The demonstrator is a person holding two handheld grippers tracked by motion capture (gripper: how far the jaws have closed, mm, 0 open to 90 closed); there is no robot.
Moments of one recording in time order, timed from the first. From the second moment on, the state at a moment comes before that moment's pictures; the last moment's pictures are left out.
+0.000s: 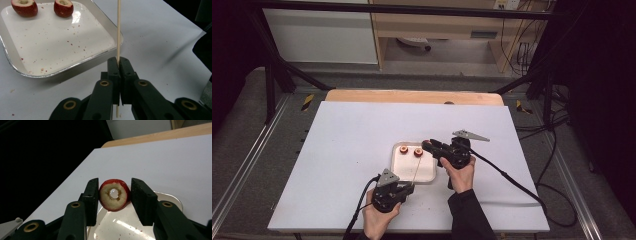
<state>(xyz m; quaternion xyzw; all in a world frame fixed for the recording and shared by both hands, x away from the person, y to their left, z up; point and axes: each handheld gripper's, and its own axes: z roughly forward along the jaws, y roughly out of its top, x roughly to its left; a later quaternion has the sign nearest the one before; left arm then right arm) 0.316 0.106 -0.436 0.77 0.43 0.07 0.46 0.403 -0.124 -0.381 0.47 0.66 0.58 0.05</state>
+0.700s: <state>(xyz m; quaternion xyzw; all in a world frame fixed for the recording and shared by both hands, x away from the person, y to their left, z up) 0.321 0.098 -0.429 0.75 0.45 0.06 0.49 0.389 -0.118 -0.382 0.45 0.62 0.64 0.07</state>
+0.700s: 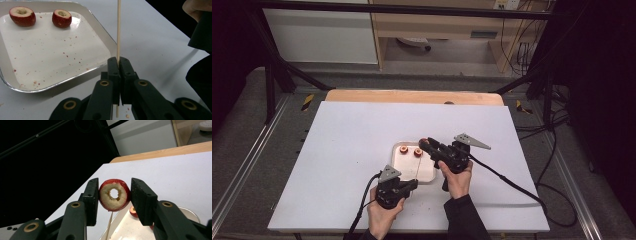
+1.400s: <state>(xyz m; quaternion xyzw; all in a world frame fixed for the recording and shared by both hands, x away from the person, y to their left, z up) 0.321 0.097 -0.429 0.74 0.46 0.06 0.50 0.387 -0.112 -0.388 0.44 0.62 0.64 0.06</state>
